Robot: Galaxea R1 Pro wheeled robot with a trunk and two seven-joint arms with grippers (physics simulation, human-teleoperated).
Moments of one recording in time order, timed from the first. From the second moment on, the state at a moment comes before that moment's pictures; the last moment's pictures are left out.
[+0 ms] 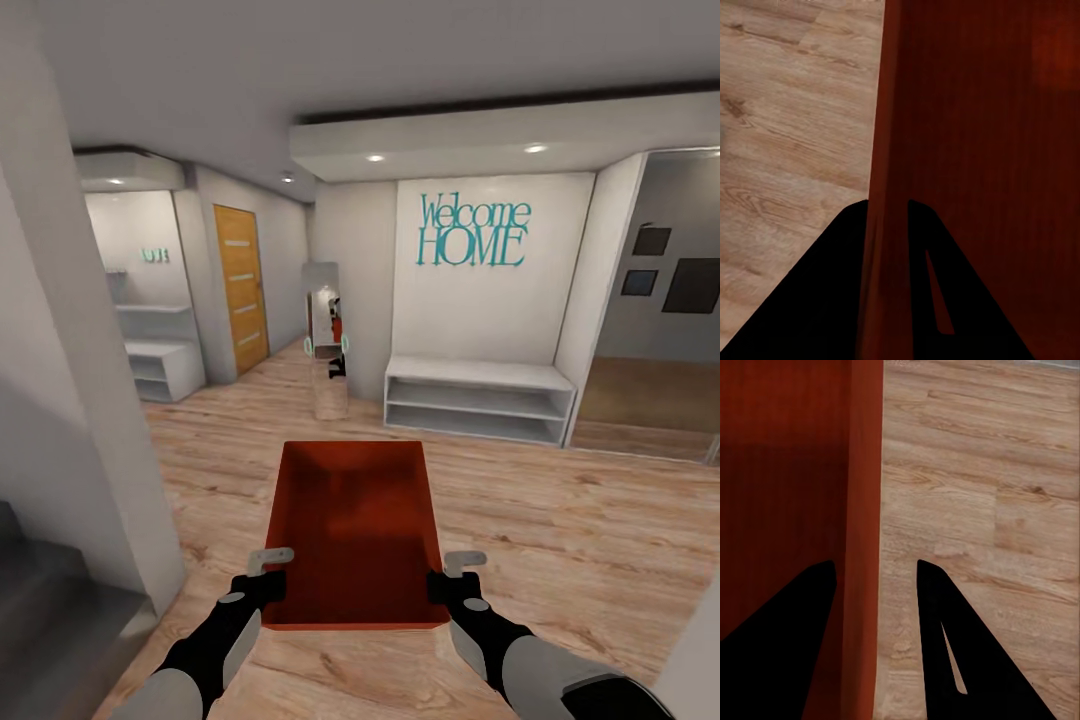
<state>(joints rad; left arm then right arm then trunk) -0.57 -0.09 -0.01 -0.45 0.07 0.10 0.11 -0.73 0.10 0.17 -0.05 -0.10 -0.18 -0.14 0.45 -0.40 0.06</state>
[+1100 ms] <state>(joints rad) -0.57 -0.09 -0.01 -0.45 0.07 0.10 0.11 -0.73 0.10 0.17 -0.05 -0.10 -0.19 -0.14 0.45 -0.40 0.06</state>
